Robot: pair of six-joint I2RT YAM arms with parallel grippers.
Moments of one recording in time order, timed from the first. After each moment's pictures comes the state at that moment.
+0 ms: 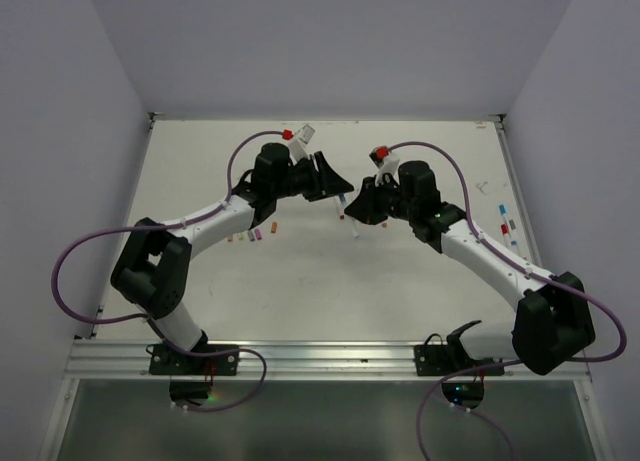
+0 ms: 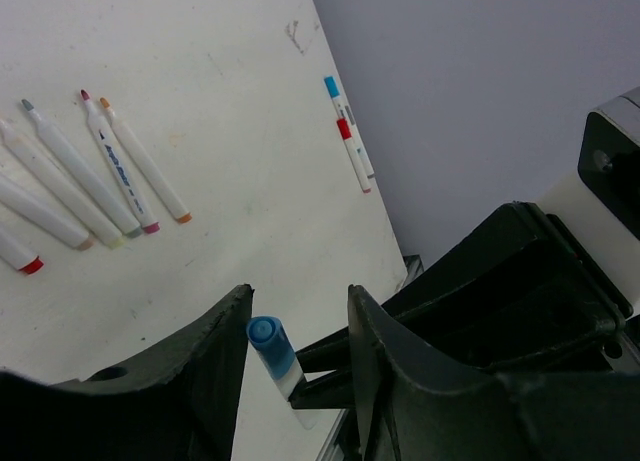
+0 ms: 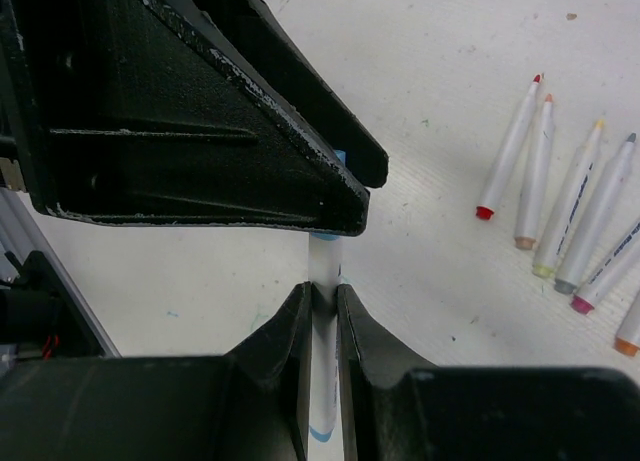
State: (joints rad) left arm -0.55 1.68 1.10 0.27 0.52 -0.86; right arm 0.49 1.32 0.92 -0.09 -0.38 0.31
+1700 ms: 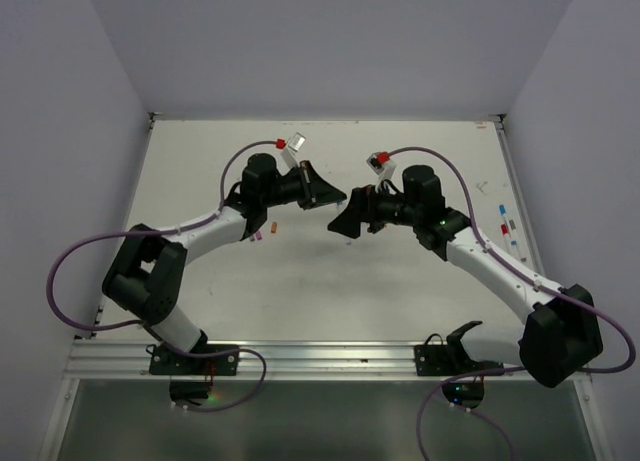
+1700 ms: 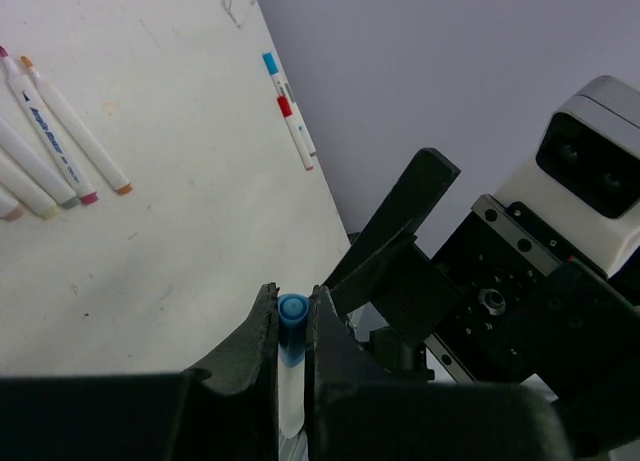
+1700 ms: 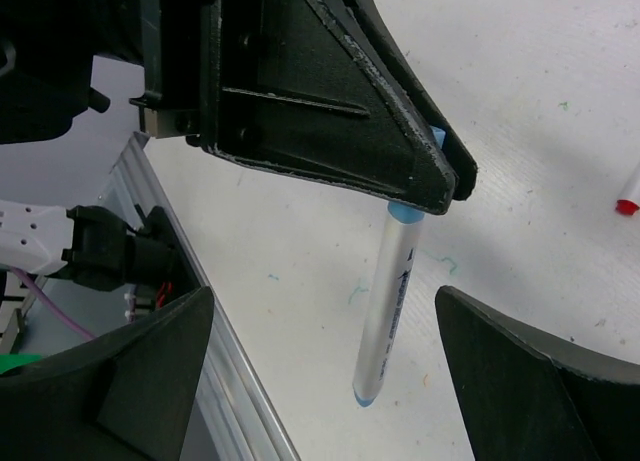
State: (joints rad) left arm -0.51 1.63 0.96 0.47 0.65 -0.99; right arm 0.50 1.25 0.88 -0.06 -0.58 0.43
